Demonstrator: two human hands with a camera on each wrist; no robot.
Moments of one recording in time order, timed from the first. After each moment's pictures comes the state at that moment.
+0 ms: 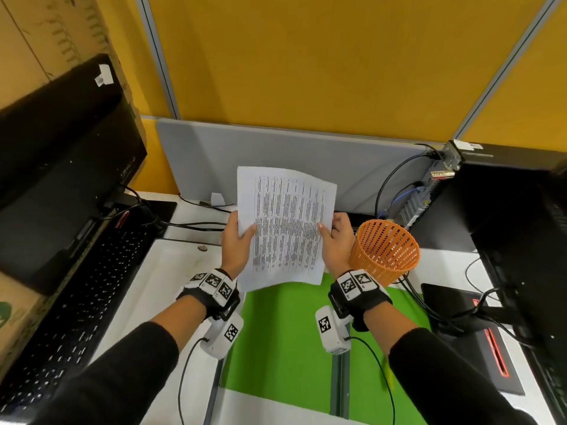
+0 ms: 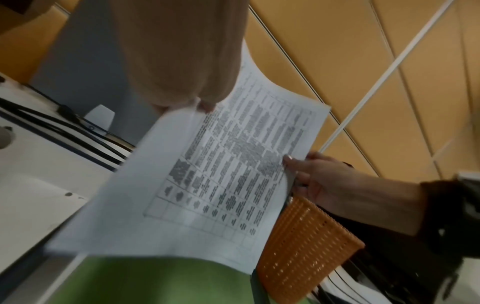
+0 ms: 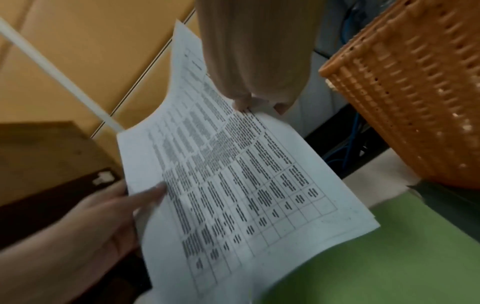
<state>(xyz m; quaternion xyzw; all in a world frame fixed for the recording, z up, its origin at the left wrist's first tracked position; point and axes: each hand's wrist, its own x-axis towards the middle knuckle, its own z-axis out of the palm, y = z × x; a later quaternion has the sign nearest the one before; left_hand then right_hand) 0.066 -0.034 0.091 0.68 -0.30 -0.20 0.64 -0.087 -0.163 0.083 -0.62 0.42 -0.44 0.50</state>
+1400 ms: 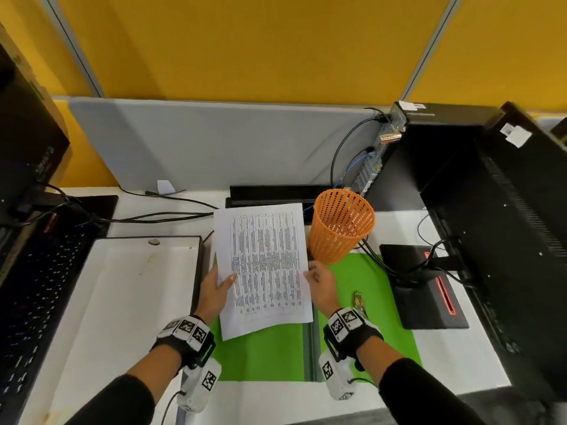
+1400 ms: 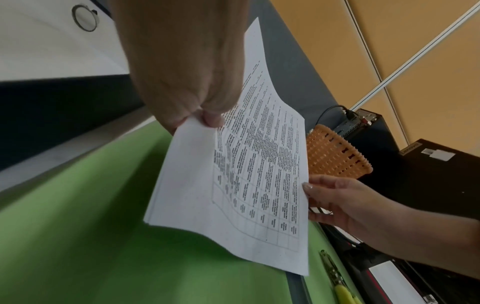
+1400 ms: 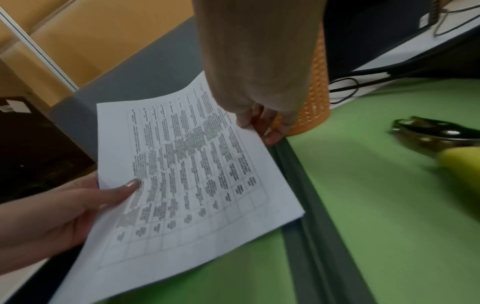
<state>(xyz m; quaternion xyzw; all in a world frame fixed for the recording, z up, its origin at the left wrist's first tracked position) 0.010 0.008 -0.022 0.69 -0.26 -0.40 0.54 -0.197 -0.114 -0.014 -0.68 0.53 -0.26 0.44</state>
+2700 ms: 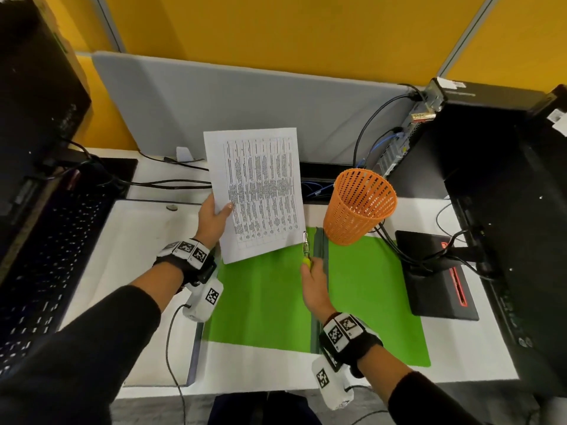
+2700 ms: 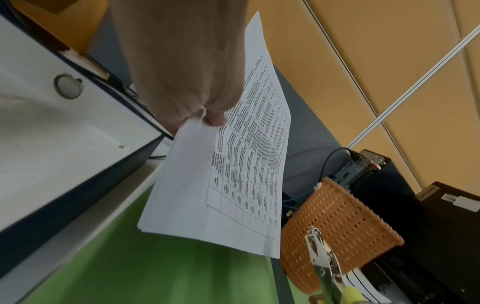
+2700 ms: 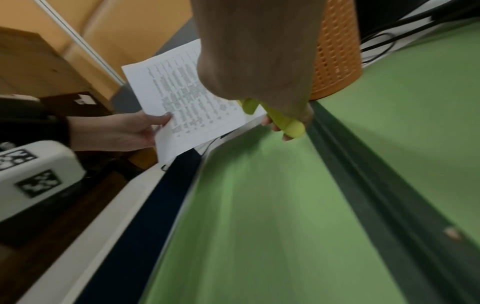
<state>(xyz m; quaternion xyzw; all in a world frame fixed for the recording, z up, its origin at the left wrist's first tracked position) 0.068 -0.030 0.028 0.67 -0.26 -0.33 0.61 -0.176 -0.048 0.003 -0.63 0.55 -0.23 0.50</state>
